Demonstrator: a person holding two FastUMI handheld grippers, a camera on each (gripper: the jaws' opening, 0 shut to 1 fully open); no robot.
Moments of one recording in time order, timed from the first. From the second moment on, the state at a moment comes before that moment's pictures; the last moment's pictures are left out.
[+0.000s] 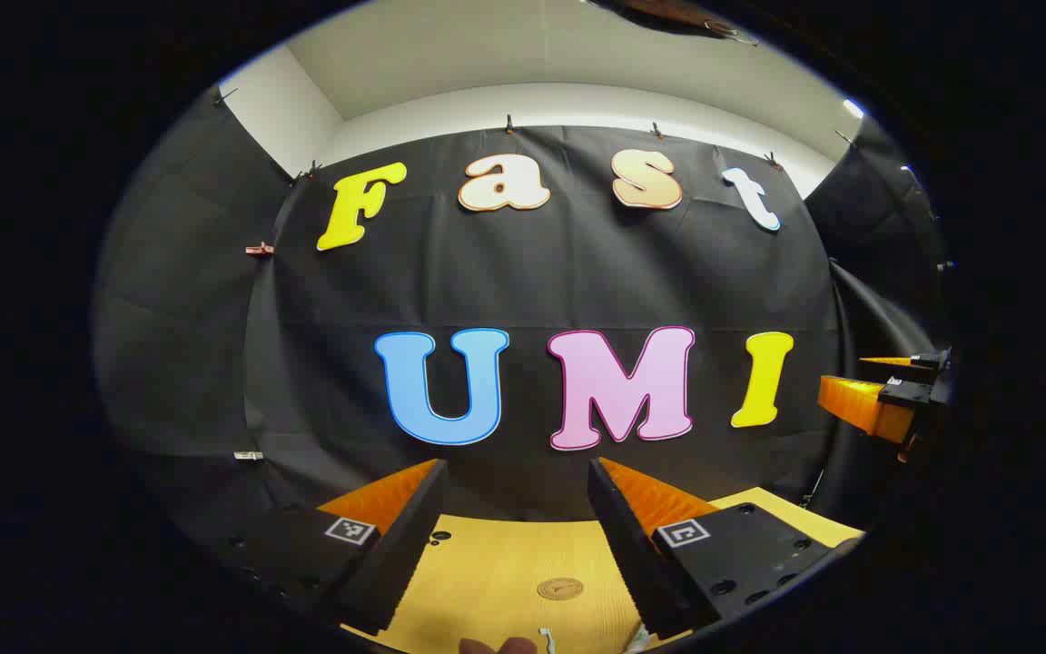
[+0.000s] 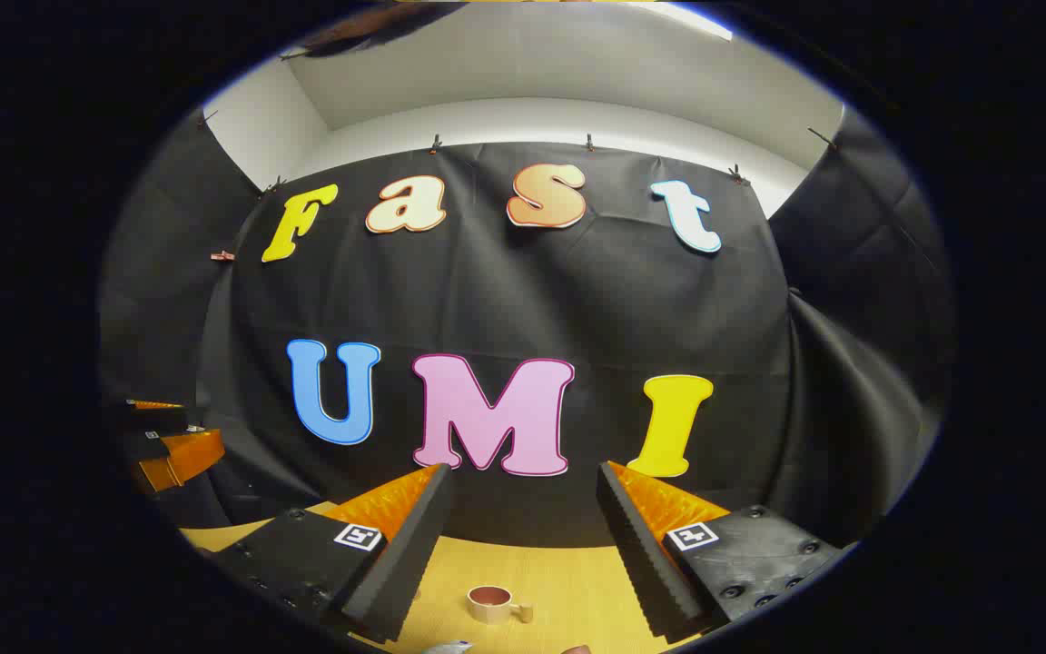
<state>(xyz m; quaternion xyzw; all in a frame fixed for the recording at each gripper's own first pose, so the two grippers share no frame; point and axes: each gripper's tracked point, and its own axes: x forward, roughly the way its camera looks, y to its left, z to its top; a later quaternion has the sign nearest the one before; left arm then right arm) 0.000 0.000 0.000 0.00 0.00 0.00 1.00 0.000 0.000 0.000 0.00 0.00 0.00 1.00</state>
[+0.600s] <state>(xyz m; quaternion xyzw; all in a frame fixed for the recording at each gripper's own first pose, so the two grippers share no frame) -0.006 0.008 -0.016 -0.01 0.02 0.00 1.00 -0.004 0.018 -0.016 -0.01 0.02 0.01 1.00</state>
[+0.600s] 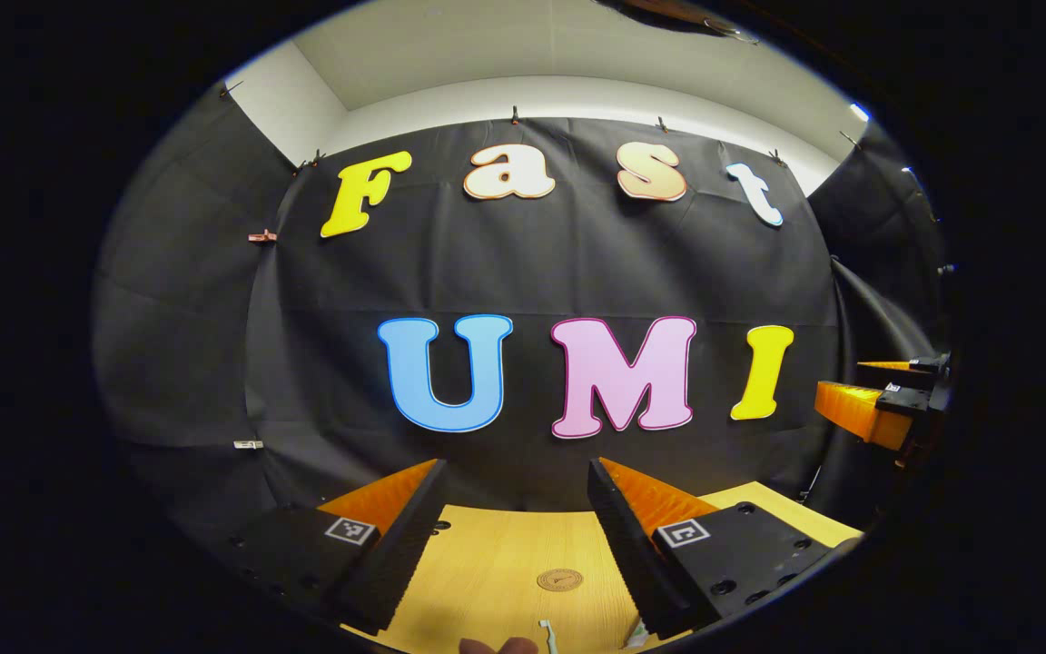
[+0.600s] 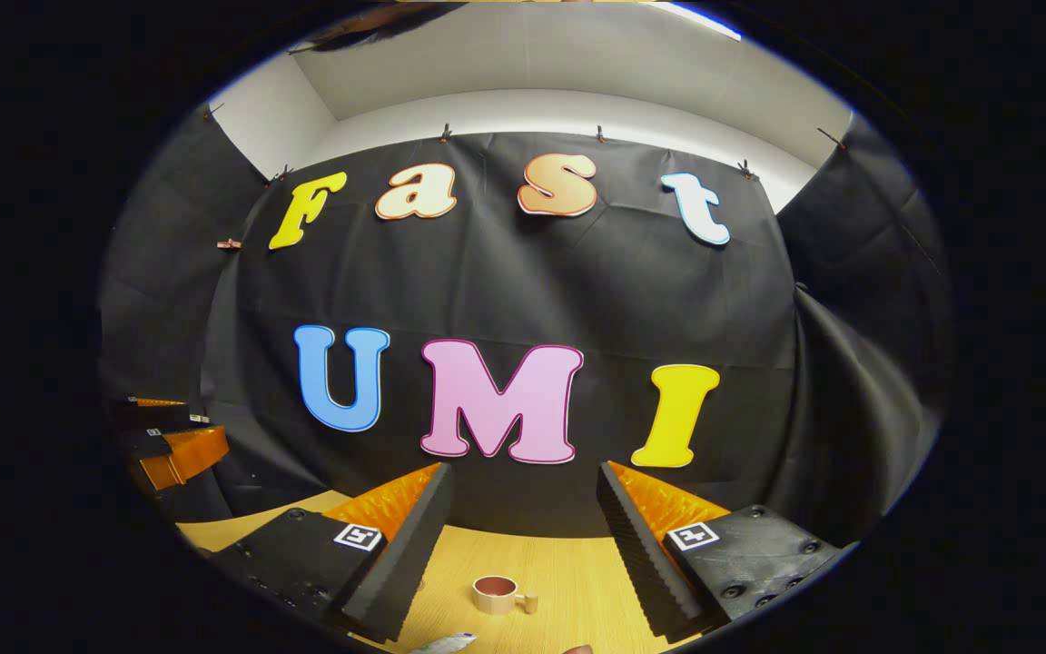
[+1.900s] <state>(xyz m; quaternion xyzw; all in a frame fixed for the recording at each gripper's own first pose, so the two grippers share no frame) -0.029 0.085 -0.209 -0.03 0.22 -0.05 0.97 -0.070 0.114 -0.340 -0.08 0.48 -0.01 0.88</state>
